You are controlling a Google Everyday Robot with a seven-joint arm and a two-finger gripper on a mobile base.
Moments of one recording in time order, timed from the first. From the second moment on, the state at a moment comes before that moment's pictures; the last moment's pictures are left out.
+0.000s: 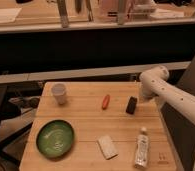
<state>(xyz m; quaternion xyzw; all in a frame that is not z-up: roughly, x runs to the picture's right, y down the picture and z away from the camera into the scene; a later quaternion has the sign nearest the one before) 0.300 0.077 0.874 -0.25 0.02 0.00 0.97</state>
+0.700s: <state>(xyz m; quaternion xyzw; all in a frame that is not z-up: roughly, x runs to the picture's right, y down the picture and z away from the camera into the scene) 0.302 0.077 0.876 -0.25 0.03 0.00 0.97</state>
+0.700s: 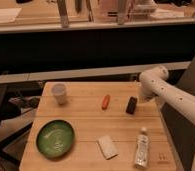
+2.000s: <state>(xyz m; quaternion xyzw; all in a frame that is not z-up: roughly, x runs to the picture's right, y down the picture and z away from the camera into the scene) 0.303 0.083 0.883 -0.26 0.03 0.00 0.97</state>
